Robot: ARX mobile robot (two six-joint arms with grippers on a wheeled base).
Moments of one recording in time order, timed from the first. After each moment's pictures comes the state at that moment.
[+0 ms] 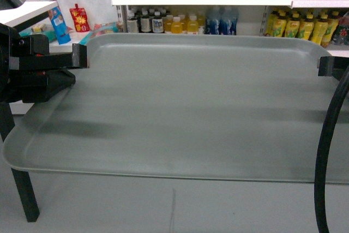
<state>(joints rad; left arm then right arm) -0.25 1.41 0.73 0.11 0.01 -0.13 0.18 1.50 0.68 0.38 0.06 0.17</state>
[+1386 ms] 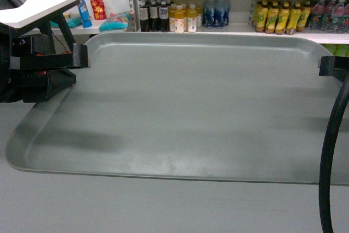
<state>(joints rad) -0.25 1.41 0.73 0.12 0.01 -0.13 0.18 1.50 0.68 0.38 0.06 0.17</state>
